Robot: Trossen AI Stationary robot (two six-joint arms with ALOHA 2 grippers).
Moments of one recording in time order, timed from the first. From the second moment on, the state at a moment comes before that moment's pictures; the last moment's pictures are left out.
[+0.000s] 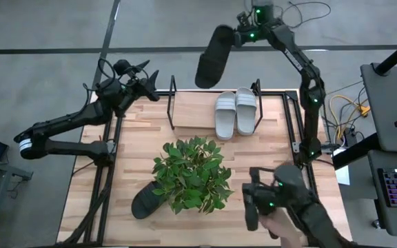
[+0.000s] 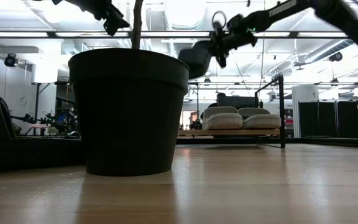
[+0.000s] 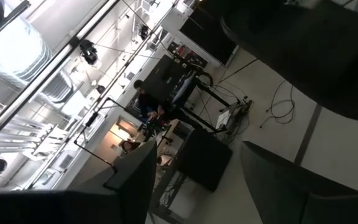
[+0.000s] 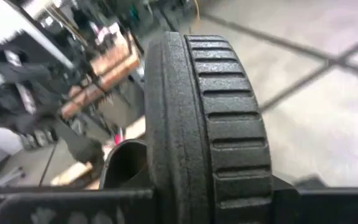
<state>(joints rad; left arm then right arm) 0.45 0.96 0.89 0.21 -0.56 0.99 -1.03 2.07 2.21 -0.58 -0.92 0.18</state>
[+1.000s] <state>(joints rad) 0.45 0.96 0.88 0.25 -0.58 0.97 -0.96 2.20 2.23 -0.90 -0.86 0.05</state>
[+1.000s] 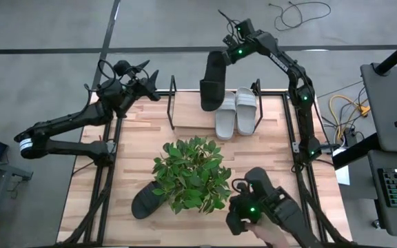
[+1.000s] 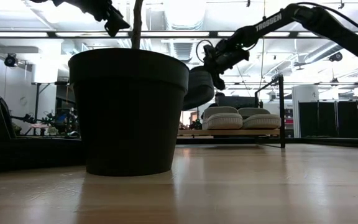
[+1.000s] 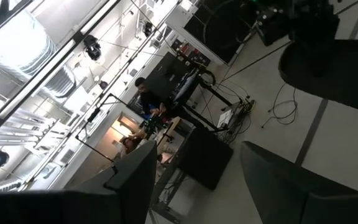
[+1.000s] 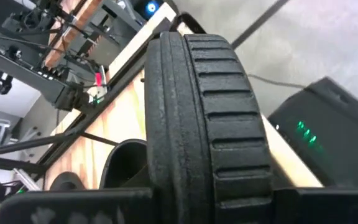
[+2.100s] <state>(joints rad) 0.45 0.96 0.87 0.24 -0.61 0.98 -0.84 2.20 1.92 -0.61 -0.86 0.25</state>
